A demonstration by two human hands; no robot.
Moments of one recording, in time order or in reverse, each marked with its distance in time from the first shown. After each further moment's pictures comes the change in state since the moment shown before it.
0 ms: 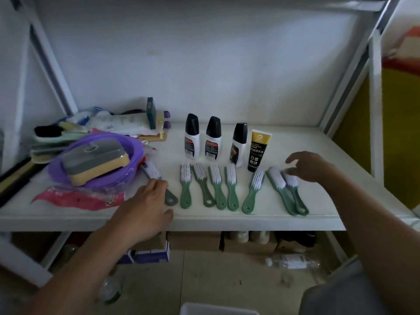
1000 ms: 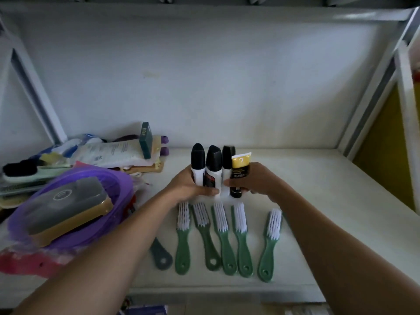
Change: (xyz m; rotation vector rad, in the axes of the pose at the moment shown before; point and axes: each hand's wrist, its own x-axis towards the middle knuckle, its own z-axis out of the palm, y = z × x) left_hand 0.228 0.022 0.010 -0.822 -0.030 0.006; right_hand 0.093 -0.129 0.036 0.637 -0.118 -0.220
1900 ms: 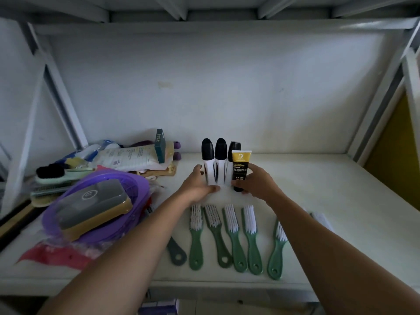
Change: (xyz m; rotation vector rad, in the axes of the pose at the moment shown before) left_hand 0.007 -0.004 -0.002 0.143 0.127 -0.068; right_hand 0.021 0.009 0.027 0.039 0.134 -0.011
